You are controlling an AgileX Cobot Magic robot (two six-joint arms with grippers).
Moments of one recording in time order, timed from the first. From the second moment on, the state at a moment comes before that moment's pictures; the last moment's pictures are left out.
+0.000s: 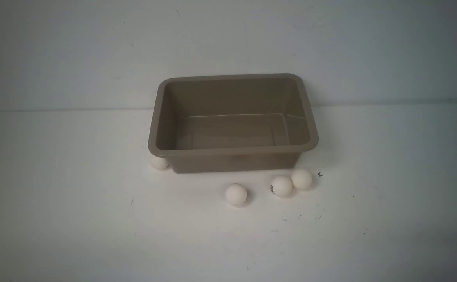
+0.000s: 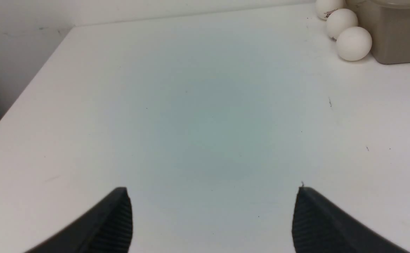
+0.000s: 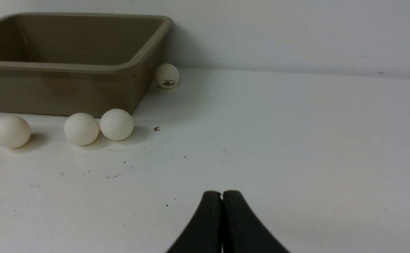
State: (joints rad) right arm 0.12 -0.01 0.02 0.04 0.38 -0.04; left arm 0.06 -0.01 0.02 0.07 0.42 -0.01
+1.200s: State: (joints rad) right arm 0.12 -0.01 -0.05 0.04 0.41 -0.02; left arm 0.06 -0.01 0.02 0.07 0.42 -0.01
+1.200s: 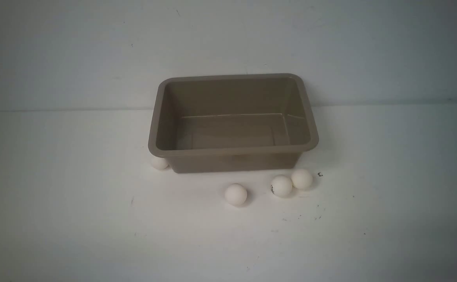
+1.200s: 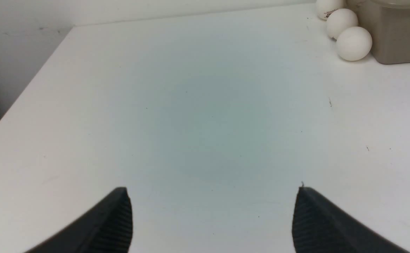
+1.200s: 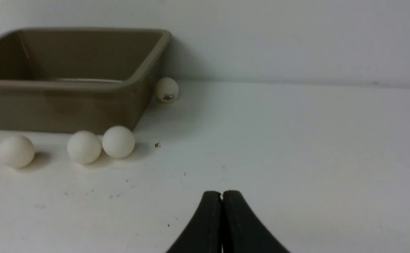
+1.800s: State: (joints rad) right arm 0.12 -0.01 -0.35 0.07 0.64 -0.02; left arm 0.06 -0.01 0.02 0.07 0.42 -0.01
